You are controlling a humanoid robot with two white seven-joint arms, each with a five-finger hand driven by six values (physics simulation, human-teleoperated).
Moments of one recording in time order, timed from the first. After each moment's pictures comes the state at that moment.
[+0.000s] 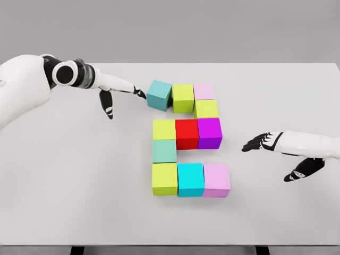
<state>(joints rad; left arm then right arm) -1.26 0.42 -1.49 -0.80 0.04 -0.33 -0.61 -0.30 -1.14 0.54 -1.67 -0.13 -0.61 0.61</state>
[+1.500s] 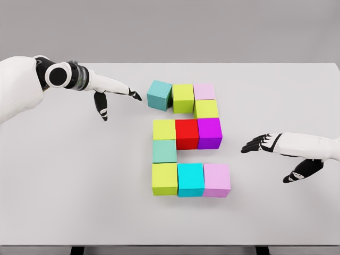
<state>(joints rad) -1.26 0.47 -1.50 -0.86 0.03 -0.32 -0.61 -0.30 -1.14 0.55 -1.68 -0.13 -0.61 0.61</state>
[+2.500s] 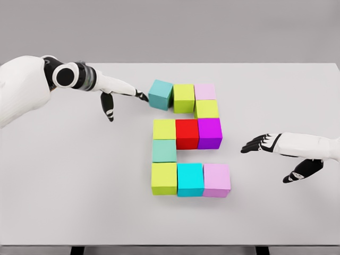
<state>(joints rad) -1.26 0.44 -1.50 -0.86 0.03 -0.33 -0.61 -0.30 -1.14 0.54 -1.68 -0.13 -0.61 0.61</state>
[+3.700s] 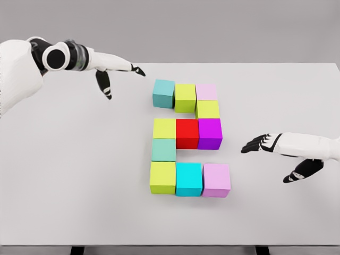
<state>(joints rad) -1.26 0.44 -1.30 -0.83 -0.10 -0.31 -0.61 -0.30 -1.14 0.54 -1.68 -0.13 -0.61 0.61</state>
